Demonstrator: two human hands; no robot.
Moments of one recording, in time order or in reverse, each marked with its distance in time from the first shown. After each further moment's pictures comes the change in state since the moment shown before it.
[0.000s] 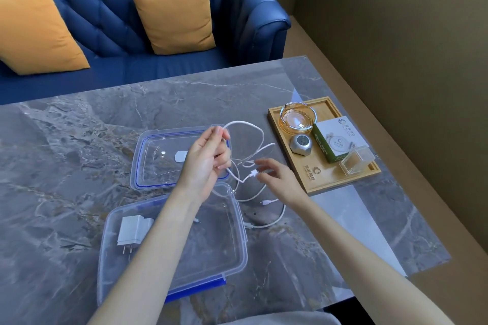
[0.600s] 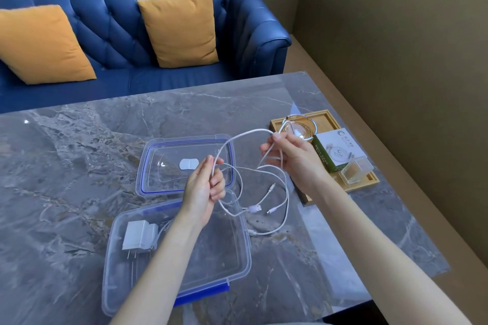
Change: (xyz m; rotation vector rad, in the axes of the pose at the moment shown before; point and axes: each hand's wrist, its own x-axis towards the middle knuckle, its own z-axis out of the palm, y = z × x) left_hand -0.021 -0.025 -0.030 -0.061 0.154 -0.098; right_hand -0.013 -0.077 -0.031 0.625 -0.025 -0.082
